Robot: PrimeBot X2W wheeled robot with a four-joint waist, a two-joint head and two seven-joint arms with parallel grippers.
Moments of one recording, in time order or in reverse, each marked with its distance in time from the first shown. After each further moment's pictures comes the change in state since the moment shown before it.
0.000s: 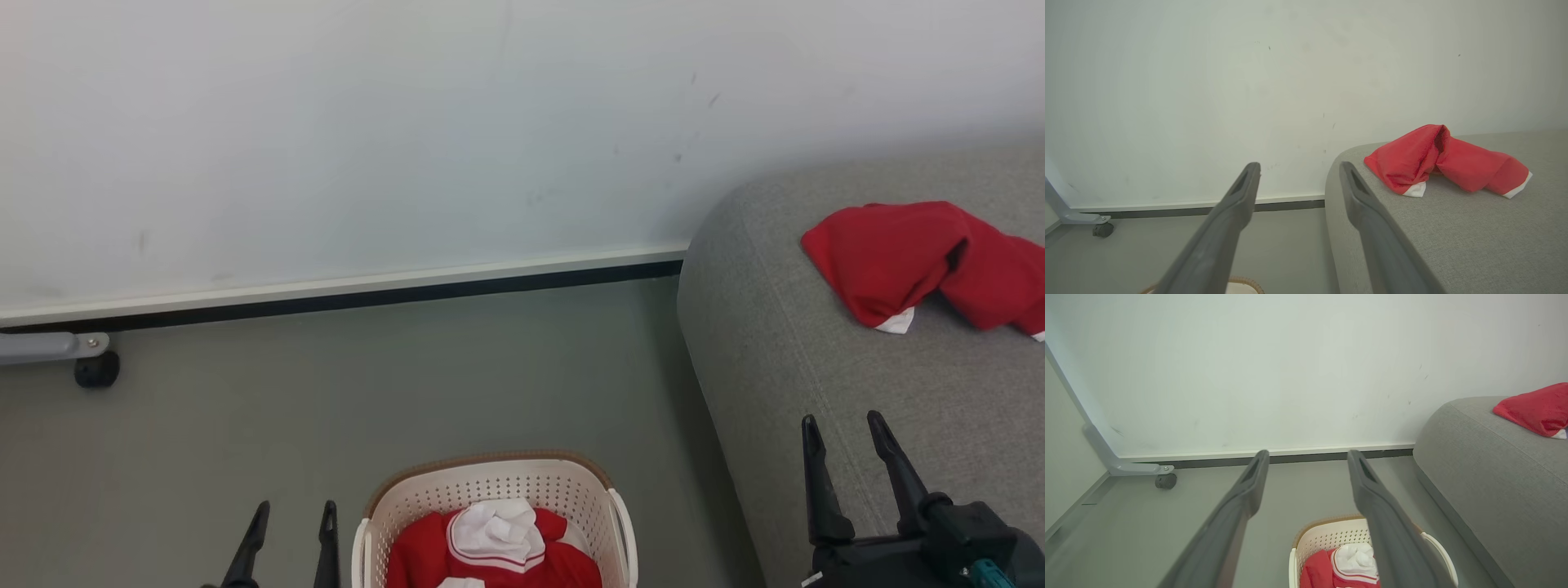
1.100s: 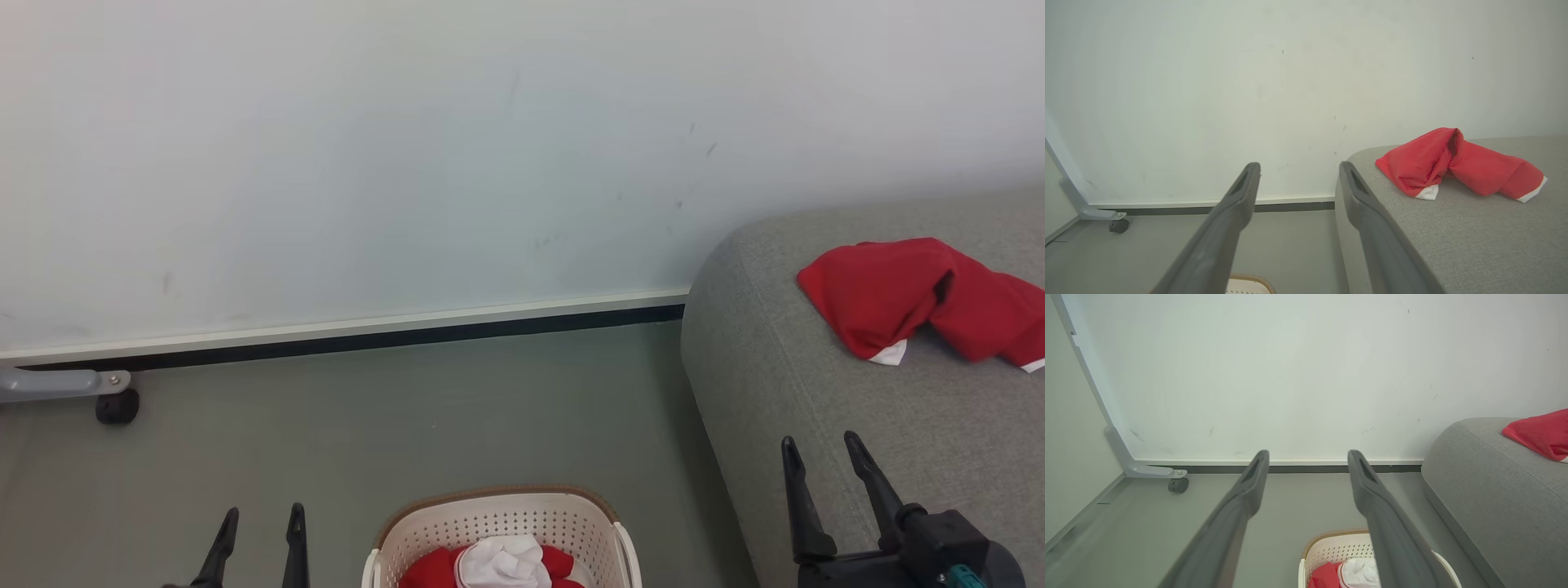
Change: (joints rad) left arm -0.015 0.031 0.008 0.038 -0.072 0.000 0.000; right arm -0.009 -0.004 0.046 0.060 0.021 0.009 0.000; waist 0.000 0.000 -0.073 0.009
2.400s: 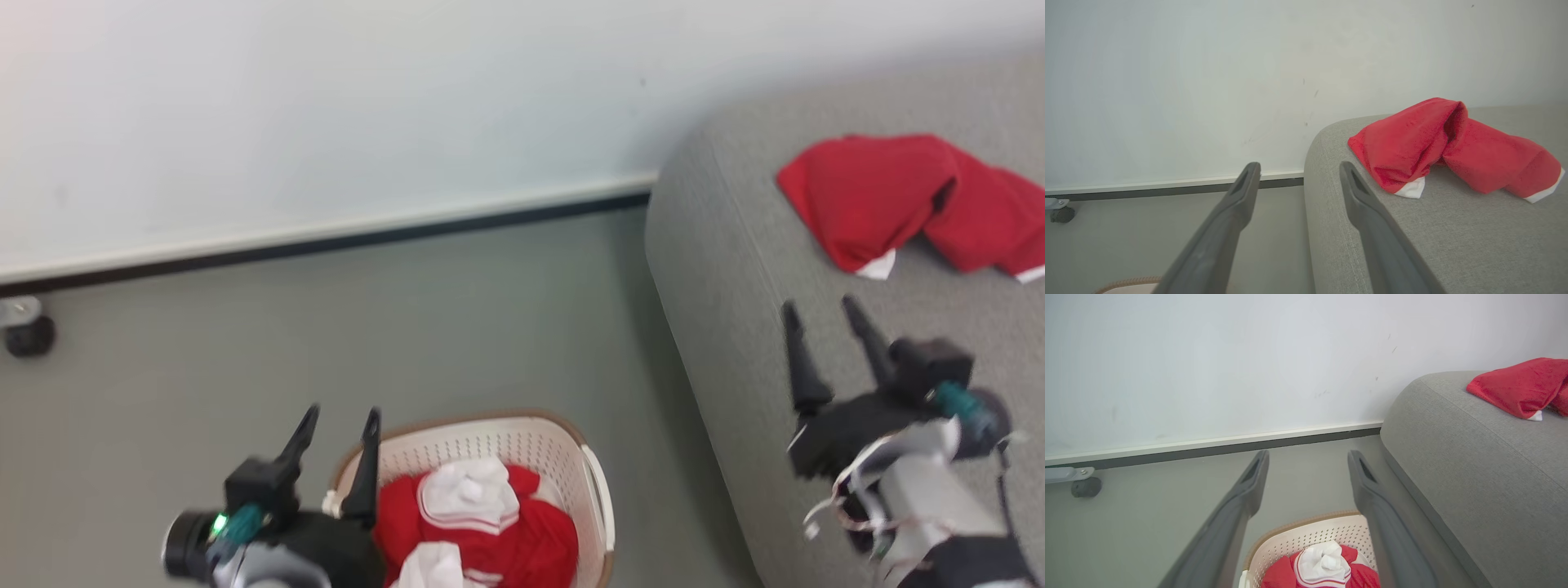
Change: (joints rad) left arm -0.347 -0.008 -0.233 0.251 -0.106 -0.001 0.000; right arm -0.474 -0.018 0.045 0.468 0.079 0.103 0.000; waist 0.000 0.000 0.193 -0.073
